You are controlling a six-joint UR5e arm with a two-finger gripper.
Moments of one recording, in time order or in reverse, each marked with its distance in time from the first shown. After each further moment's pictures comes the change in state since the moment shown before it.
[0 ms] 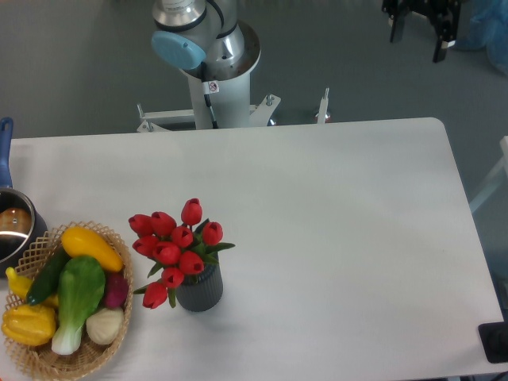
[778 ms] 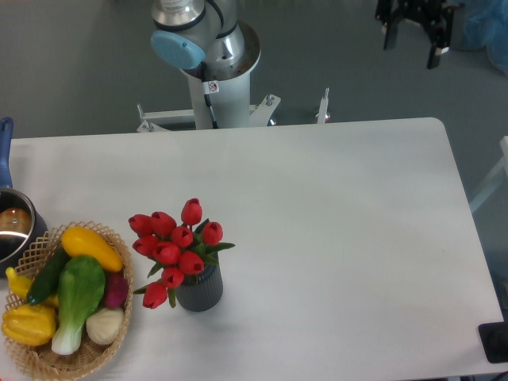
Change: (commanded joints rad) arm -0.031 0.051 -0.153 0.149 -0.049 -0.204
